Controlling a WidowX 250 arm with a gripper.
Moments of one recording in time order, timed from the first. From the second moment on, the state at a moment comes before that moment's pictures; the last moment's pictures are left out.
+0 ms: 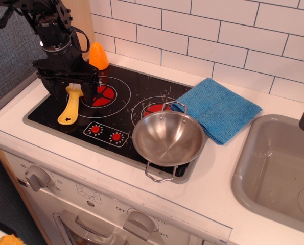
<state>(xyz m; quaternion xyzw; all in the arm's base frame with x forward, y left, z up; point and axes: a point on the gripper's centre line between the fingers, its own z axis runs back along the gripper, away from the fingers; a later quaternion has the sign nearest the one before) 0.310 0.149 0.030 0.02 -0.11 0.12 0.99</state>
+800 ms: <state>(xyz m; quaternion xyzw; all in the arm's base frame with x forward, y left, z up) 0.315 0.143 0.100 0.02 -0.17 0.12 0.98</state>
